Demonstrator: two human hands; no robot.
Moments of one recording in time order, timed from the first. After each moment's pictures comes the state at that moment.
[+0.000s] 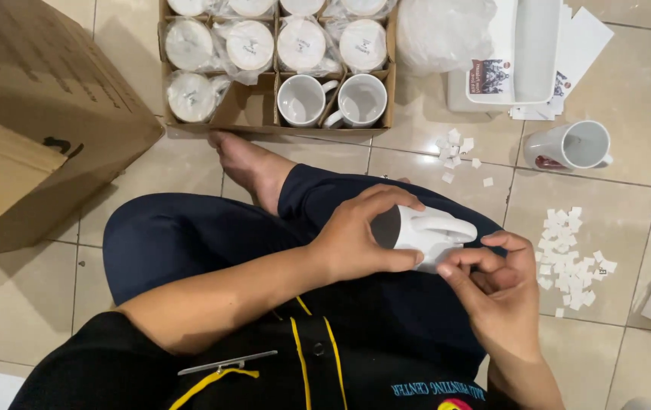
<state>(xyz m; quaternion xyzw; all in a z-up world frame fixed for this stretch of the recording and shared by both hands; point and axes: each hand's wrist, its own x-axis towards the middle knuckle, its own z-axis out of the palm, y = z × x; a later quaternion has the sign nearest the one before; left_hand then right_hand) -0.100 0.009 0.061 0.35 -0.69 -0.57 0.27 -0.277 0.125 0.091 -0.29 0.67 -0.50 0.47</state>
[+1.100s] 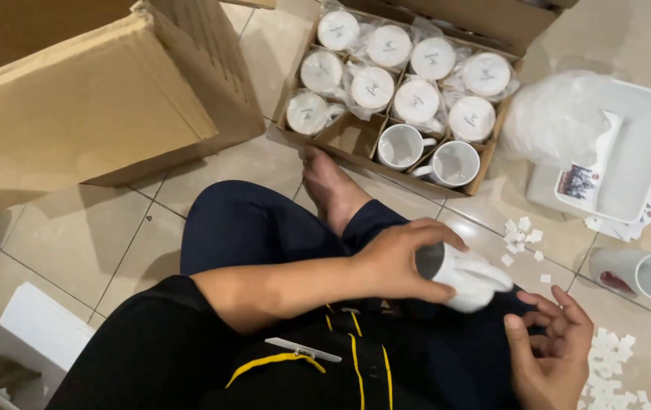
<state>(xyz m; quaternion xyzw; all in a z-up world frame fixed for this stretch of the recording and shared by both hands) -0.050 -0.002 0.055 0.39 -0.70 -0.52 0.31 -0.256 0.098 0.086 -0.46 0.71 -0.42 0.32</state>
